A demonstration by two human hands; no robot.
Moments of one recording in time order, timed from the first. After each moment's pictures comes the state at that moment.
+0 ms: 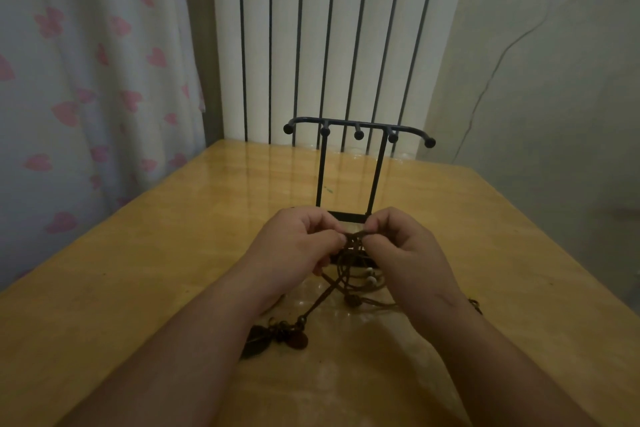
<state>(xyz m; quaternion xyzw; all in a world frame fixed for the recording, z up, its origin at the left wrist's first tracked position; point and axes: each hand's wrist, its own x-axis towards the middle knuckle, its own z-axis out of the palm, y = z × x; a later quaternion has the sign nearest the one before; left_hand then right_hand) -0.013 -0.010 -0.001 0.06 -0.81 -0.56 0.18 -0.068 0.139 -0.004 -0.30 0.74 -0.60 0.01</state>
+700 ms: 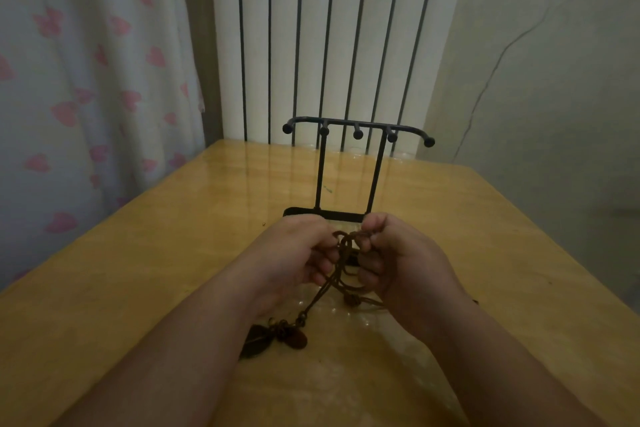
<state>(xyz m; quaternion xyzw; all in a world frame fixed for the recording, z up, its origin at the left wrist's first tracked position) -0.016 -0.013 -0.005 0.09 -0.71 -0.69 0.07 -0.074 0.133 -0.004 -0.19 0.57 -0.76 0.23</state>
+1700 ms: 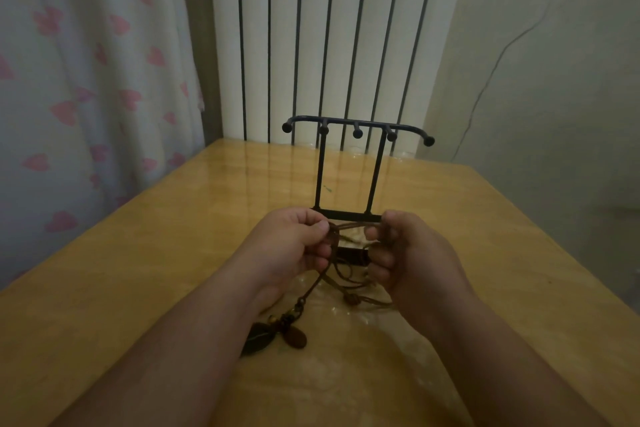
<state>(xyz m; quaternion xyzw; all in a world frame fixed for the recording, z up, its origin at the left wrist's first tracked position) -0.022 -0.015 -0.007 0.13 -0.67 -0.72 0.13 -0.077 0.138 -0.001 -0.13 0.56 -0.80 0.20</state>
